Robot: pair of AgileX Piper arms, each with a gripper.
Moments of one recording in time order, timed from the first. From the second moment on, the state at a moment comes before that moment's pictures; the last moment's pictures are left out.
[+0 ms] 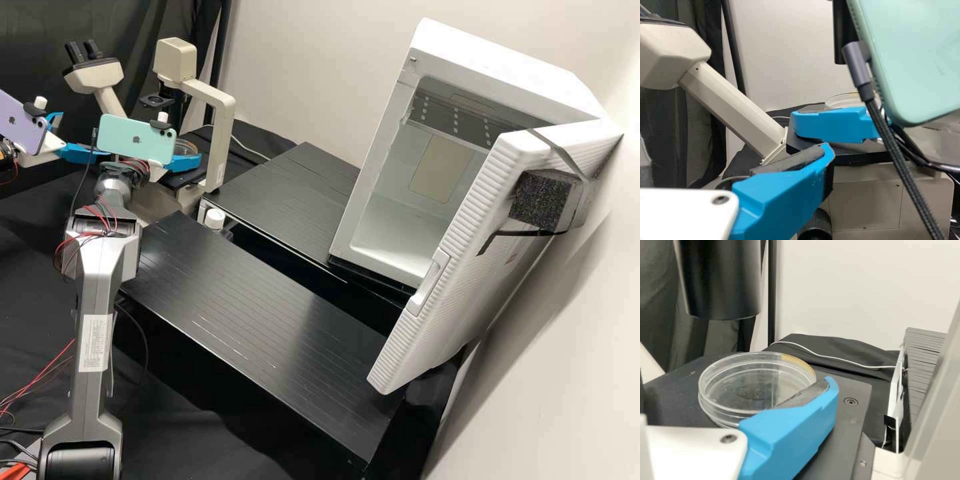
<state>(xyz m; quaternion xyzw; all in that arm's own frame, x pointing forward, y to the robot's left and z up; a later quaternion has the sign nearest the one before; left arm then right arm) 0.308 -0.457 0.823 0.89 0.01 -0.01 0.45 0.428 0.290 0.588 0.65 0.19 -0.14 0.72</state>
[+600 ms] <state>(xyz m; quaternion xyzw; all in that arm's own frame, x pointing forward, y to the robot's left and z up) 0.308 -0.457 0.823 0.89 0.01 -0.01 0.45 0.426 0.292 0.585 0.65 0.22 -0.14 0.72</state>
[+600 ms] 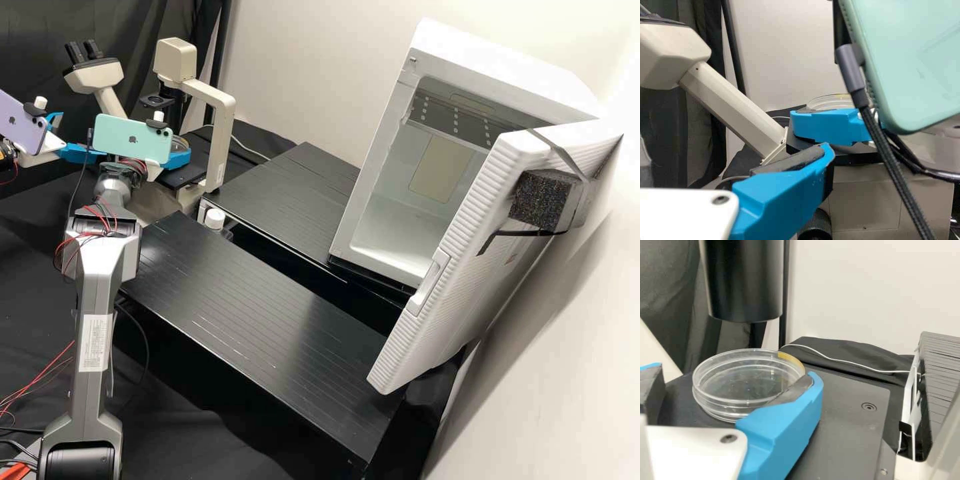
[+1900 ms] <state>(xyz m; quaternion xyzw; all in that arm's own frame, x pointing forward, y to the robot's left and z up) 0.308 -0.457 0.823 0.89 0.01 -0.01 0.45 0.425 0.290 0.593 0.64 0.23 -0.14 0.72</state>
